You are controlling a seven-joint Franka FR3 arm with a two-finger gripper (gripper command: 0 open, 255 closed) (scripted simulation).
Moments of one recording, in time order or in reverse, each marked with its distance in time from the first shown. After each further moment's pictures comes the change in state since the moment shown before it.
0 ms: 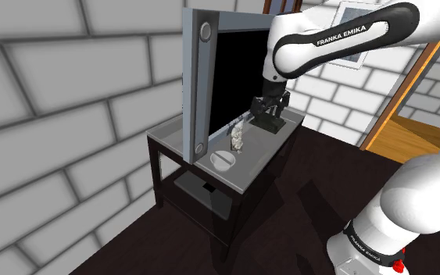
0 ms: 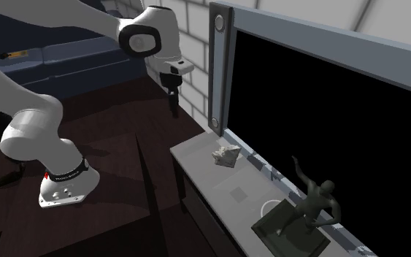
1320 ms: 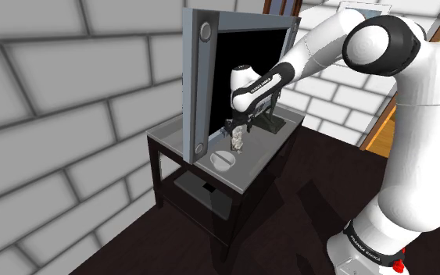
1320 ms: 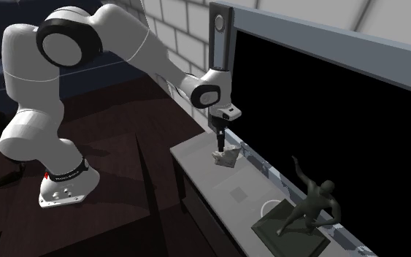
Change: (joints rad) arm -0.039 0.767 -0.053 0.444 -0.199 0.304 0.217
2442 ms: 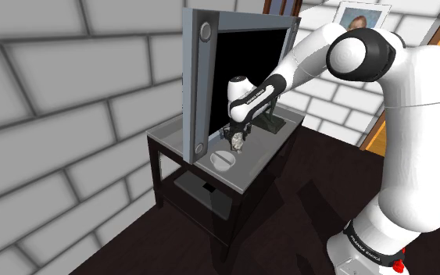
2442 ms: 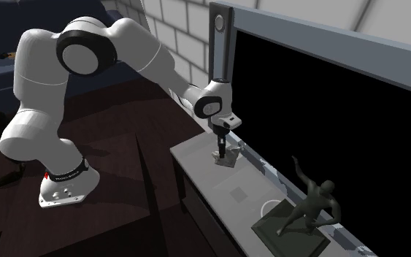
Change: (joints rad) arm 0.011 0.108 -0.015 0.035 -0.024 0.071 0.034
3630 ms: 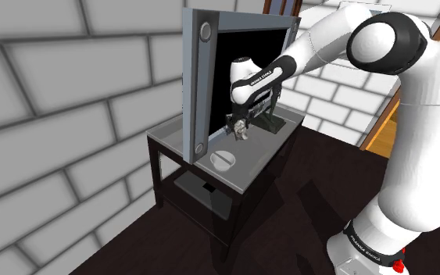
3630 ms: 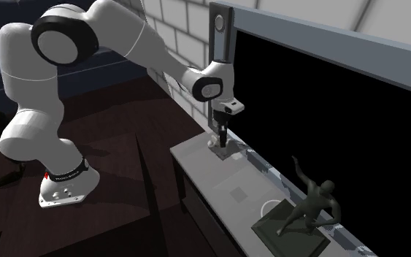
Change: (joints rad) arm -0.012 -0.134 0.019 0.004 0.037 -0.136 -0.047
